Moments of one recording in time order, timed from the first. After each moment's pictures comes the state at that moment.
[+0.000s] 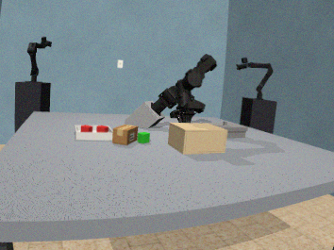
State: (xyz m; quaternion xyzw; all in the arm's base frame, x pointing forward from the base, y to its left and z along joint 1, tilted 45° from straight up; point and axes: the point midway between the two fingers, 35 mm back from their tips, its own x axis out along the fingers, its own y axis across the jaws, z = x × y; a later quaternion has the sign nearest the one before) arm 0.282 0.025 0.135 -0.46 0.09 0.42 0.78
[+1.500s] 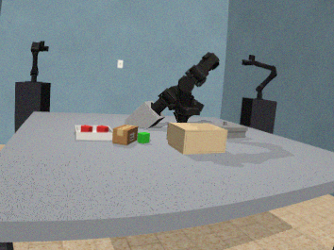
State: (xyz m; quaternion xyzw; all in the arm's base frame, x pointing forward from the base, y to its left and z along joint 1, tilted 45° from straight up) arm 0.249 0.025 0.120 -0.44 0.16 0.54 0.70
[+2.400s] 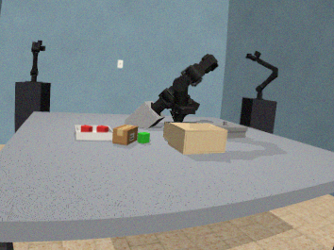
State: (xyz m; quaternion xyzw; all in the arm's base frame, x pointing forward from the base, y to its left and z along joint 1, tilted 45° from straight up) arm 0.214 0.026 0.103 -0.44 0.17 0.55 0.69
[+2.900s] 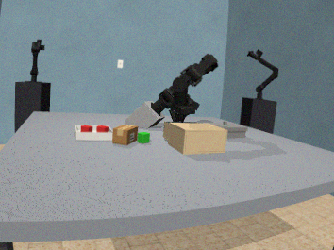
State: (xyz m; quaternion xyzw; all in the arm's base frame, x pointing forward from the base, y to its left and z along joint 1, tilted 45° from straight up) arm 0.212 0.026 0.103 -0.44 0.17 0.55 0.69
